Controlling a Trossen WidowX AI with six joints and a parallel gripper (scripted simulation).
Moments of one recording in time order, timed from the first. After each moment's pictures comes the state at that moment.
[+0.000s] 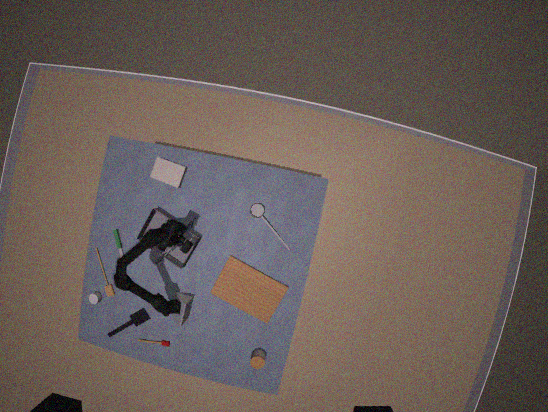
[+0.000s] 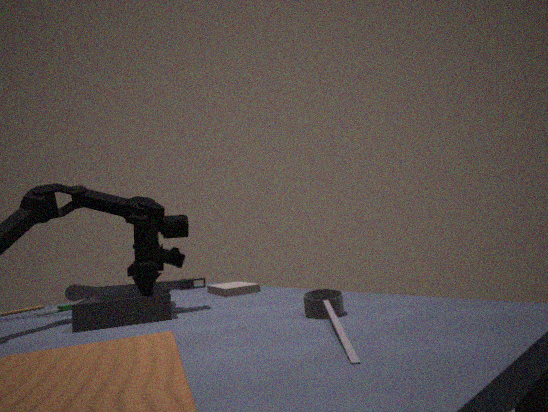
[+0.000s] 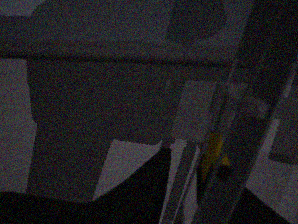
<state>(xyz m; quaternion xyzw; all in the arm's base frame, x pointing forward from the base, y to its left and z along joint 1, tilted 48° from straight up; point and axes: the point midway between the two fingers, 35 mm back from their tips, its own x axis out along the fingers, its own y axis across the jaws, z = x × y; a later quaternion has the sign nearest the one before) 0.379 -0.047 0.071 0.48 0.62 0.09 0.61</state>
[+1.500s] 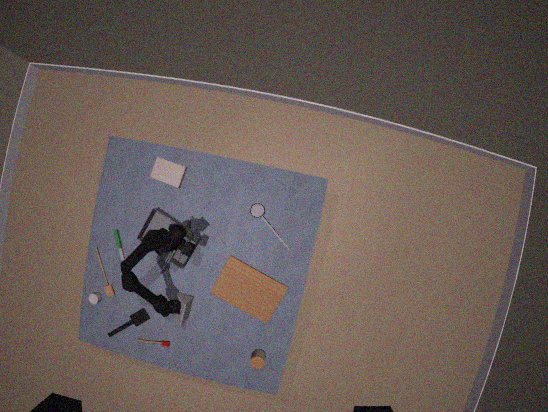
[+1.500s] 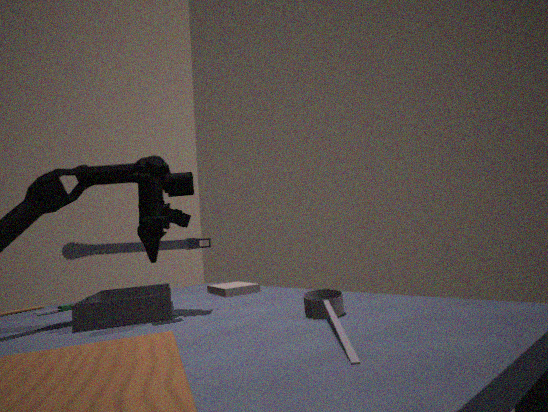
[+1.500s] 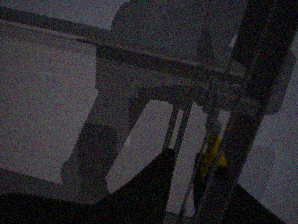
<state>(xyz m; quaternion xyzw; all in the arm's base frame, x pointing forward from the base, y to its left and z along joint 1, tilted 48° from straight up) 0.357 -0.145 0.107 0.42 0.61 0.14 0.66</state>
